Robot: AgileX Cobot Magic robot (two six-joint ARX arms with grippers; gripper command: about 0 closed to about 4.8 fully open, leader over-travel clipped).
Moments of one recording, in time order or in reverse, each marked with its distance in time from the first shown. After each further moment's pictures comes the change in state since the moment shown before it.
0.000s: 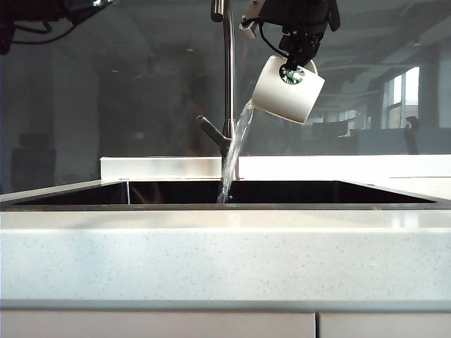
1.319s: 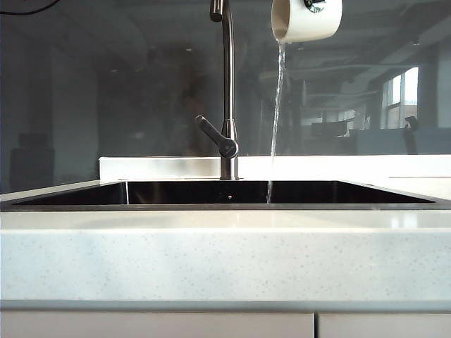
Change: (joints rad) left arm 0.024 -0.145 -0.102 0.000 -0.011 -0.079; right arm 0.005 -0.120 0.000 0.391 -0.086 -0.789
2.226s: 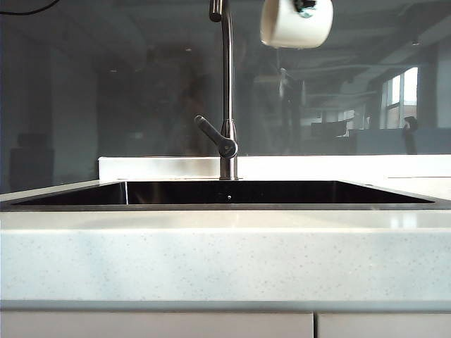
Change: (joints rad) left arm 0.001 0.000 0.000 0.000 0.000 -0.008; right arm 0.011 0.000 0.000 -0.057 -0.034 0.176
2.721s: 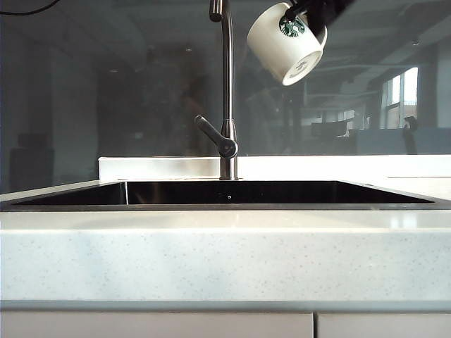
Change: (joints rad) left arm 0.000 0.000 0.000 0.000 0.000 -0.003; right arm -0.083 0.000 -0.004 -0.388 -0.003 1.102
